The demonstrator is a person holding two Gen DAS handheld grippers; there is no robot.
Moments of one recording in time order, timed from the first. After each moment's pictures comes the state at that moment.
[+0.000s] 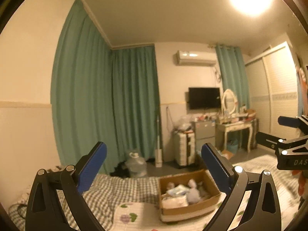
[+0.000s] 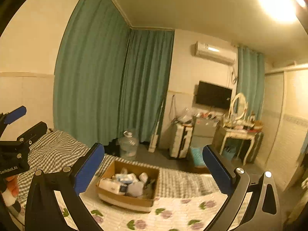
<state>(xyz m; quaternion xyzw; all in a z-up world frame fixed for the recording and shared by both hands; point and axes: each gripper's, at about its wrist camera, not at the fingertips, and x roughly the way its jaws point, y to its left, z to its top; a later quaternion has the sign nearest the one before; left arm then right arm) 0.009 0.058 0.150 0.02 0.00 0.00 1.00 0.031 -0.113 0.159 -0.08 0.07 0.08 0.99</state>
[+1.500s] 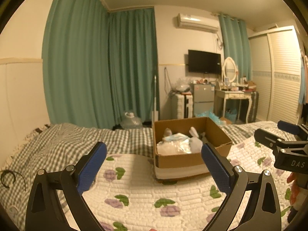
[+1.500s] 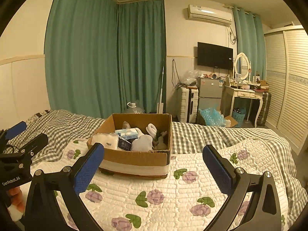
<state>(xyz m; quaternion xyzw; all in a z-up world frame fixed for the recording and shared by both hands) 0.060 0.049 0.004 0.01 0.14 0.00 0.99 0.095 -0.127 -0.004 -0.02 0.17 0.08 0.98</state>
